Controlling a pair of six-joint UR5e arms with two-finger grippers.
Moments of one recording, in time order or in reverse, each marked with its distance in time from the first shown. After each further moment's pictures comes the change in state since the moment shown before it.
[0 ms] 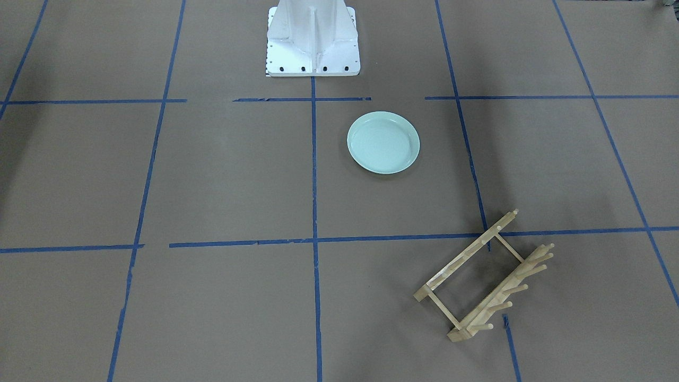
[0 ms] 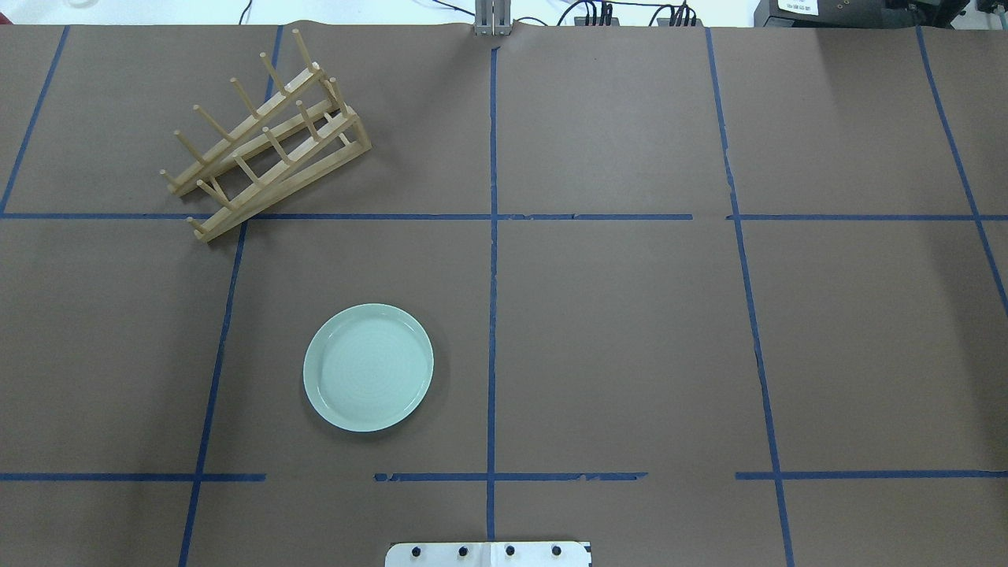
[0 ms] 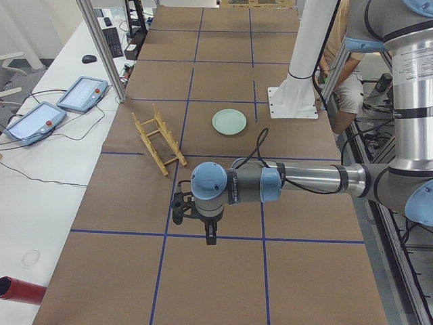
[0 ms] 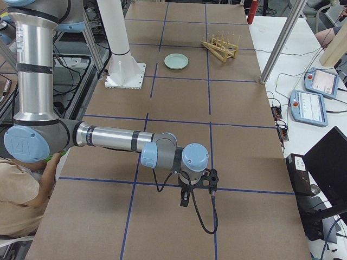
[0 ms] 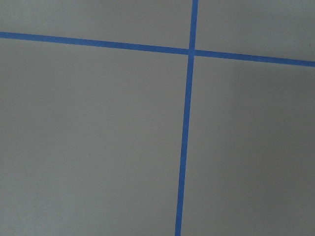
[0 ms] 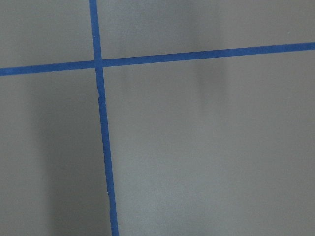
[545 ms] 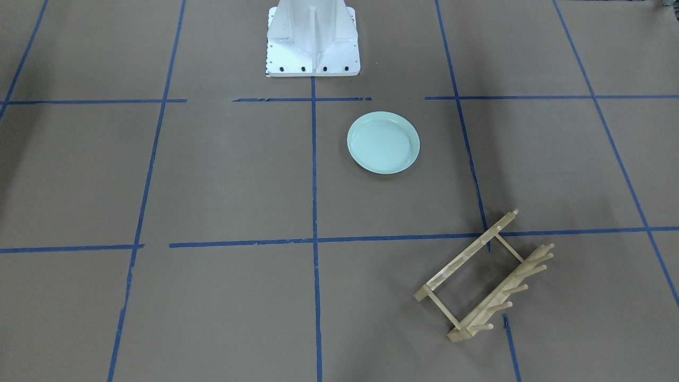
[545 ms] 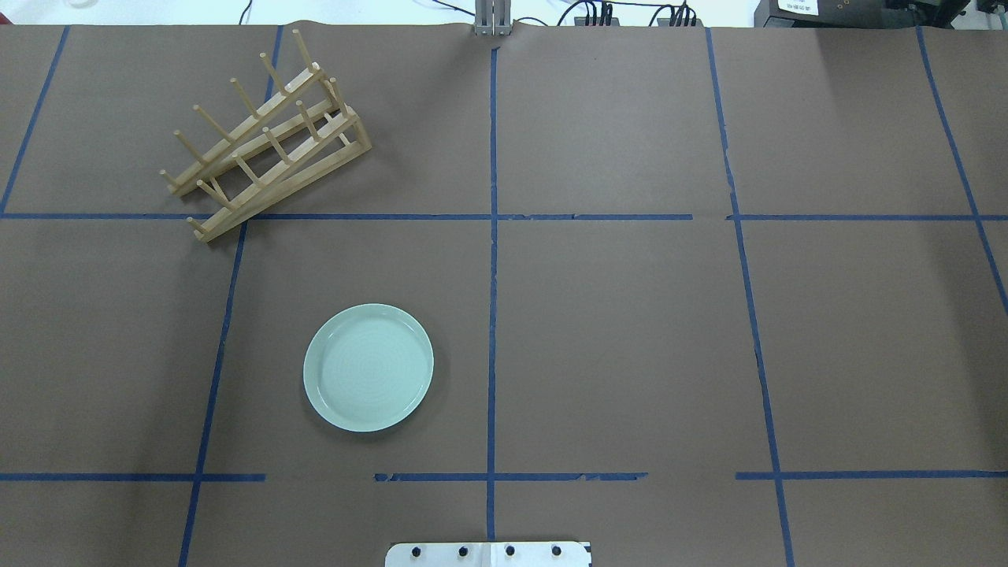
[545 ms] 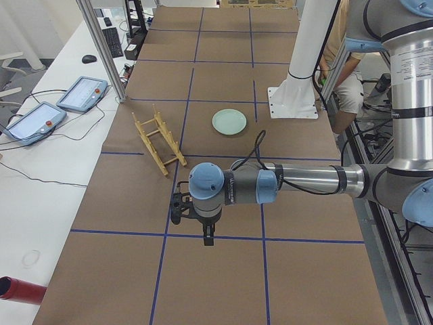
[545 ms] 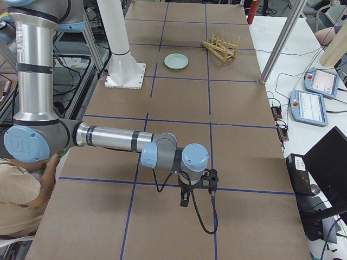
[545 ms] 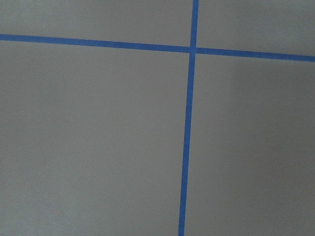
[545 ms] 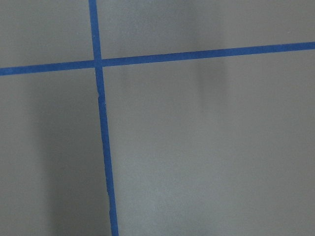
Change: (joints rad) left arm 0.015 -0.009 0.018 -0.054 -0.003 -0.001; right arm 0.000 0.000 0.000 0.000 0.000 0.000
